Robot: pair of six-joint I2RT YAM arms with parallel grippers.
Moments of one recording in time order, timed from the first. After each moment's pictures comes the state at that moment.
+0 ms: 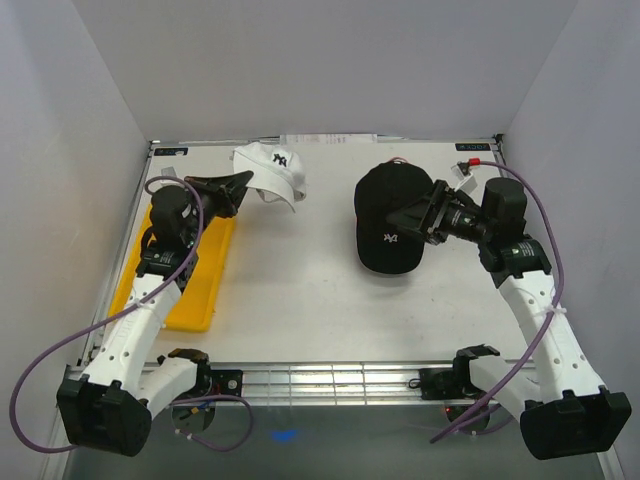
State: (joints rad) left arm -0.18 0.98 0.90 0.00 0.20 -1.57; right arm 0.14 0.95 0.95 -0.40 -0.77 0.79
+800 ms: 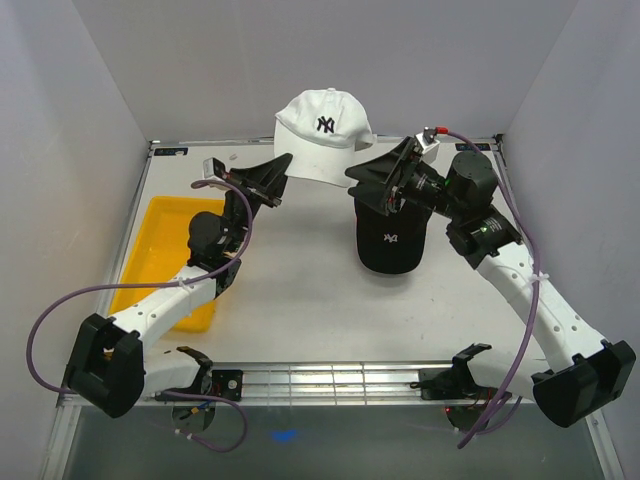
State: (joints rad) left arm -0.50 1.20 0.72 0.98 0.04 -1.78; right arm 0.48 1.14 1.17 -0.01 -0.59 1.35
